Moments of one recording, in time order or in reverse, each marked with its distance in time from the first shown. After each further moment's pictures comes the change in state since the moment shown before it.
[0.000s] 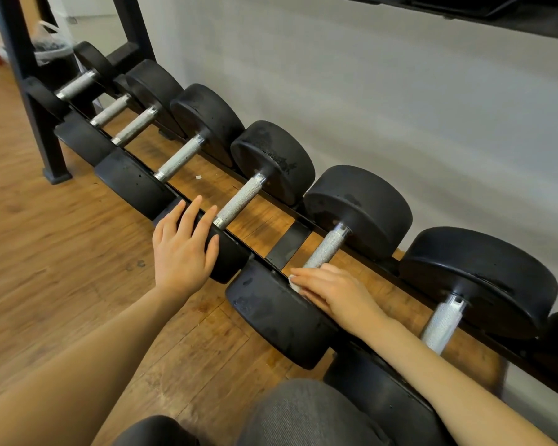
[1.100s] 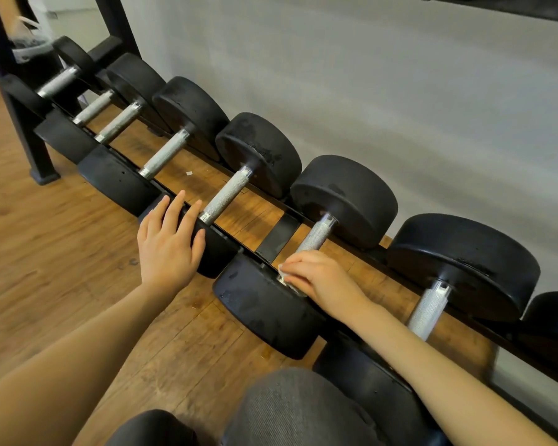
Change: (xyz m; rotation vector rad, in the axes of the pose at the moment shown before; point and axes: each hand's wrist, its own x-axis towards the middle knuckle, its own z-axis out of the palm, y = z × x) left_hand -0.001 0.004 -0.001 -0.013 0.000 -0.024; right_hand 0.006 0.001 0.002 0.149 0.027 0.047
